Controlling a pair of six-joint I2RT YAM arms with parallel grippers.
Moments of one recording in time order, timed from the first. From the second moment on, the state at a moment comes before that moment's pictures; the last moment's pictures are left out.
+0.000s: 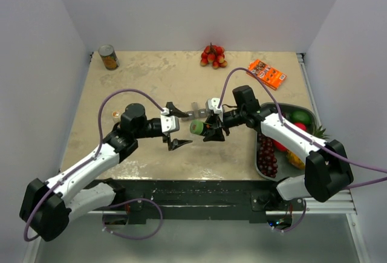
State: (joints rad) left arm -0.58 0.99 0.63 0.15 0.76 0.39; right arm 0.51 1.40 0.94 -0.33 -1.02 -0.66
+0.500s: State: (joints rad) left arm -0.59 1.14 0.69 0.25 0.85 0.36; right arm 0.50 1.40 0.94 -0.34 -1.04 -0.66
